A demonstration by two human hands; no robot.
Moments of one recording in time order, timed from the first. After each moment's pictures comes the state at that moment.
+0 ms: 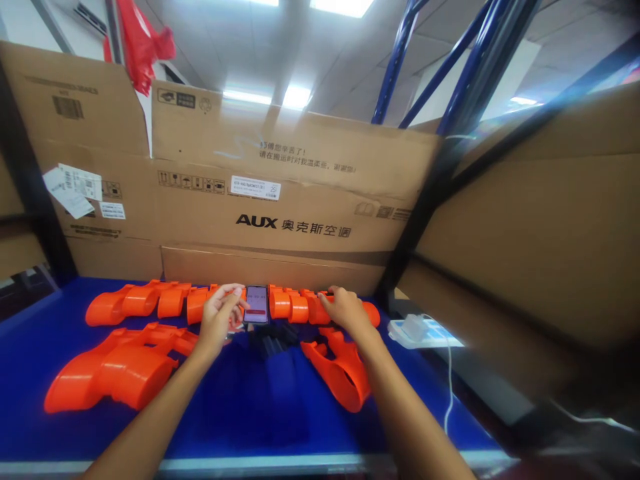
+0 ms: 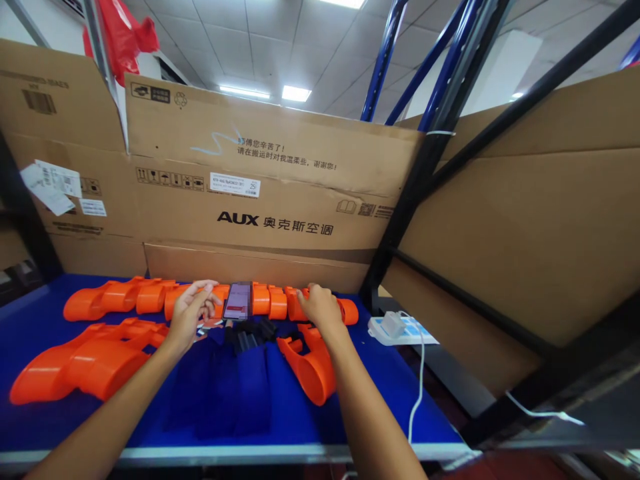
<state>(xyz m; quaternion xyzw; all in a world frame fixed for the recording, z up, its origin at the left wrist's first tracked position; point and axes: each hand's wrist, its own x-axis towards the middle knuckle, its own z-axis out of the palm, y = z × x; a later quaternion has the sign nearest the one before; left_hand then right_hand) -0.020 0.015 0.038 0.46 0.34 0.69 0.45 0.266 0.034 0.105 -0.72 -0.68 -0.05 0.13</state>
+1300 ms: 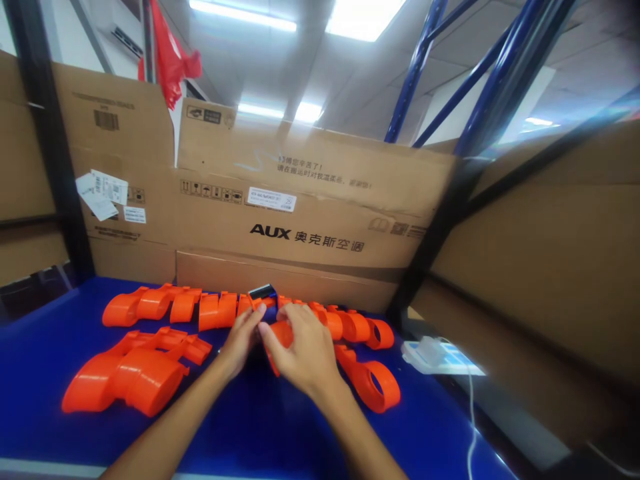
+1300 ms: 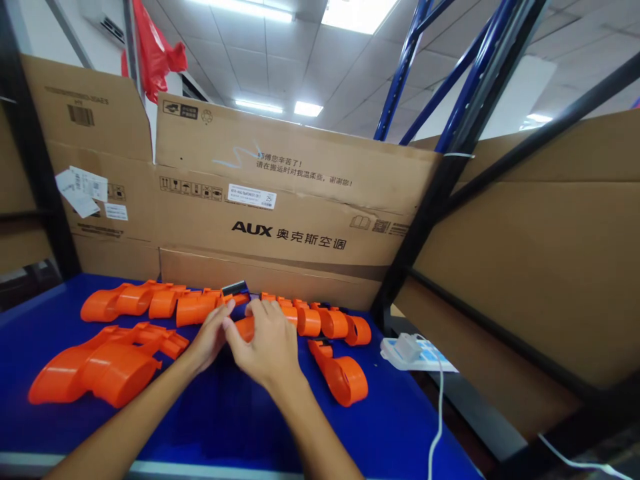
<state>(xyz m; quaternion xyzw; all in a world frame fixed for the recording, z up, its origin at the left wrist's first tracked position) 0.008 -0.001 0.041 0.34 0.25 0.66 0.62 0.148 -0.044 0.111 -0.45 -0.80 -0.05 0.39</state>
